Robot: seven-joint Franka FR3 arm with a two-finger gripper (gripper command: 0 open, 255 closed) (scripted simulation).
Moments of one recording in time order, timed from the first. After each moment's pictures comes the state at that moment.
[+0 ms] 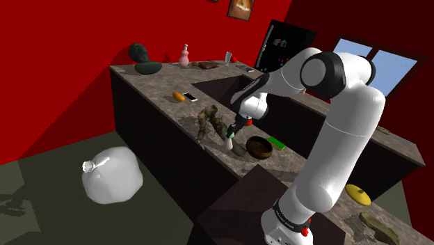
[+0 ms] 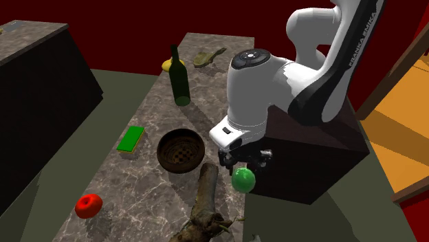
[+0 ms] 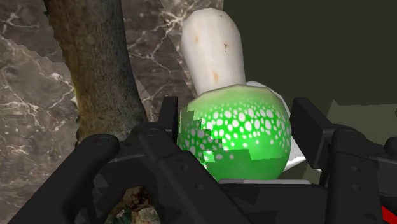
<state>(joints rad) 0.02 0.19 -0.46 -2.43 0.51 2.65 -0.88</state>
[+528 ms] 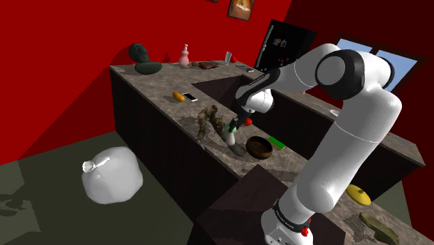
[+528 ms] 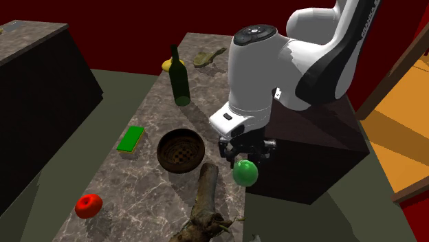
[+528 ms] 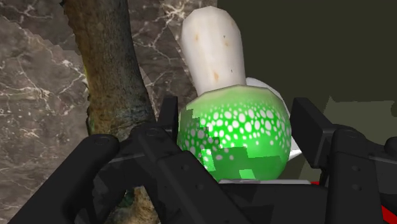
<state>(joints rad) 0.05 0.08 -0.51 -2.43 0.36 2.57 -0.76</state>
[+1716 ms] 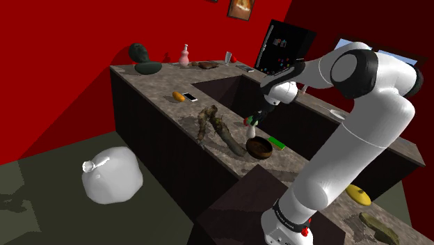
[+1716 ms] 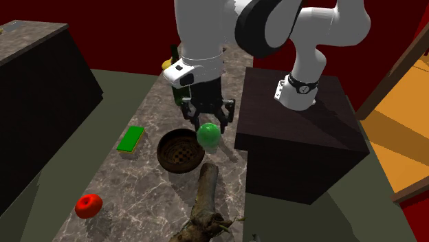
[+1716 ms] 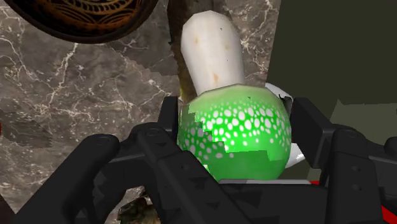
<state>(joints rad) -0.08 -0.01 -0.66 -2.35 0.24 2.38 -0.92</state>
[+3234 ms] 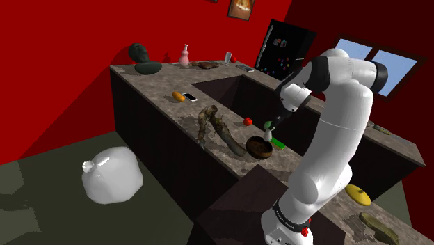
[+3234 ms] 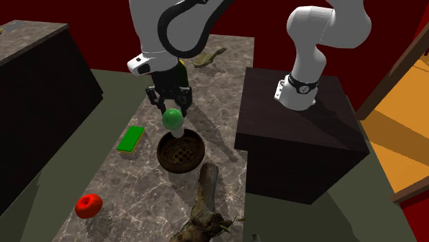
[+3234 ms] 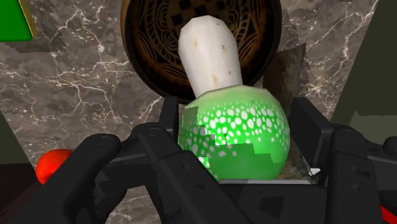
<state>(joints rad) -0.31 0.29 -0.73 -2.12 0.50 2.28 -1.37</state>
